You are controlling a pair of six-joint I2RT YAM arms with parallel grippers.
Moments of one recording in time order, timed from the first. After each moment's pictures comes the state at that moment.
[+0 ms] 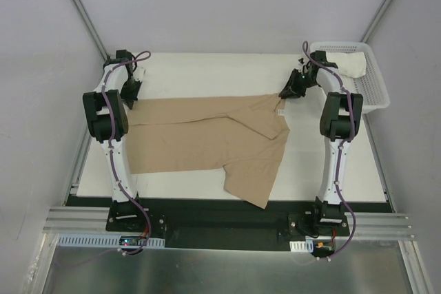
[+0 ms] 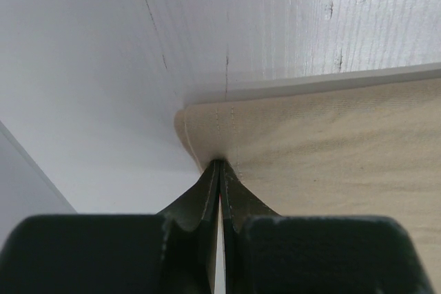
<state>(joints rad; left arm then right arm) 0.15 2.32 1.96 -0.97 -0.06 0.33 -0.03 2.47 2.09 -0.80 -0.55 0.30</state>
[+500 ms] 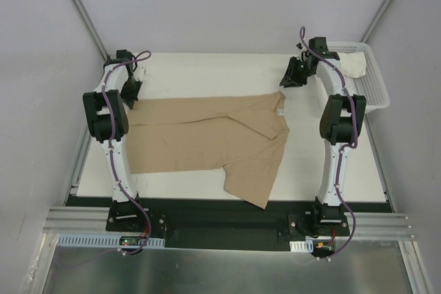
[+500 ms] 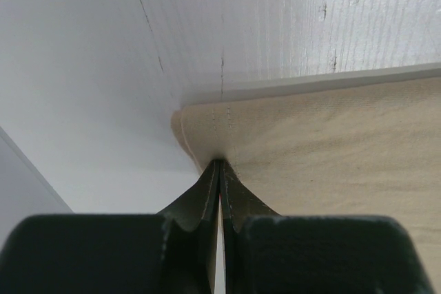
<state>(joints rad) 0.15 2.32 1.96 -0.97 -0.05 0.32 0.01 2.35 2.12 -0.84 -0.43 0.21</state>
